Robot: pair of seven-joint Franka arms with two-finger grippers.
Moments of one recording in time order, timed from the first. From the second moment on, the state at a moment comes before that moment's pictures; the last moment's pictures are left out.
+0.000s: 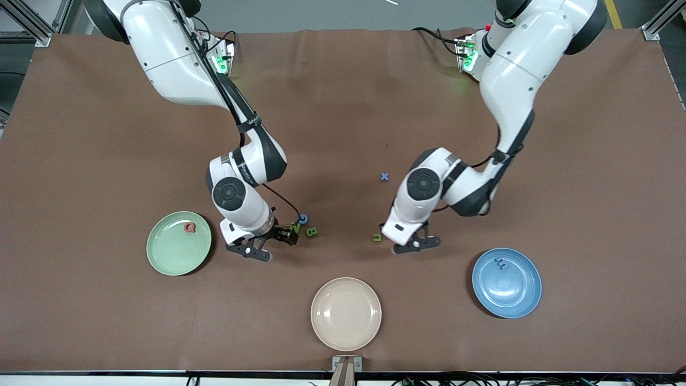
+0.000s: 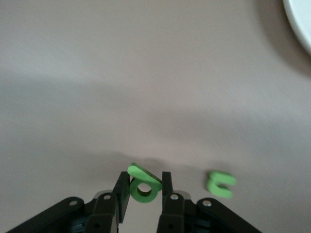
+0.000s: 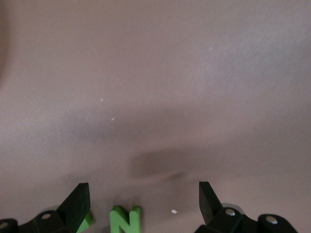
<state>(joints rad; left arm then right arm) -0.23 0.77 -0.35 -1.54 0.36 2.30 -0.91 0.49 0.74 -0.02 -1.60 0.09 2.42 0.71</state>
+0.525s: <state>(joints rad) 0.02 0.69 -0.34 -1.55 0.36 2.22 -0.55 0.54 0.75 -0.03 -1.67 0.08 2.49 0.75</state>
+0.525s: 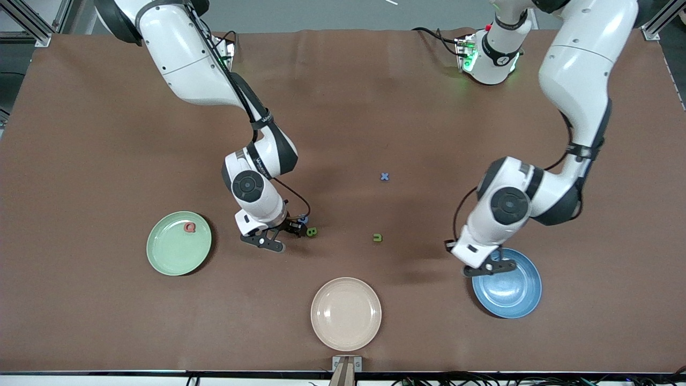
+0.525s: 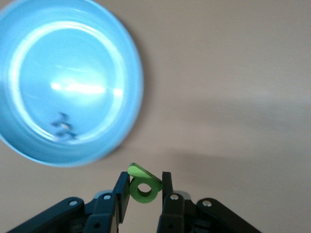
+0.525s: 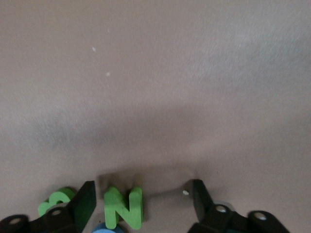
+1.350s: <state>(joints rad) 0.19 0.77 -0.33 -1.55 0.36 2.35 -0.21 0.55 0.73 -0.09 -1.67 0.08 2.41 0.66</state>
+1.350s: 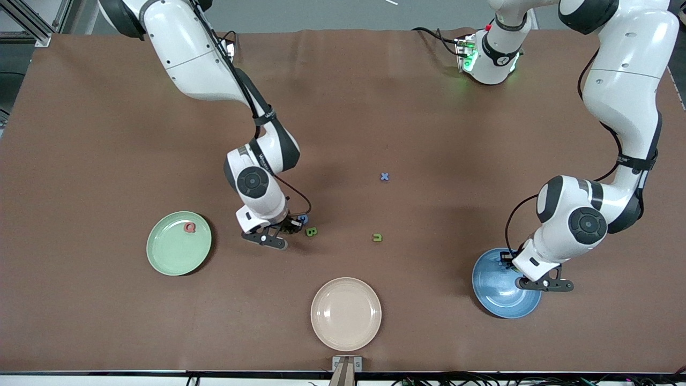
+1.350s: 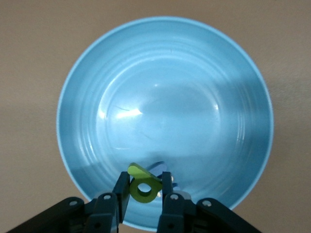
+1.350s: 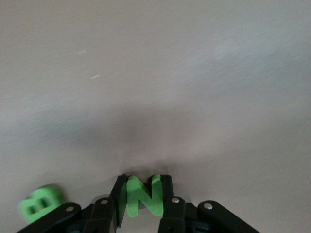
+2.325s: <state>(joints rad) 0.19 0.79 -0.30 -1.54 0.45 2.41 -0.19 0.20 0.60 -0.10 -1.81 0.08 2.39 0.04</state>
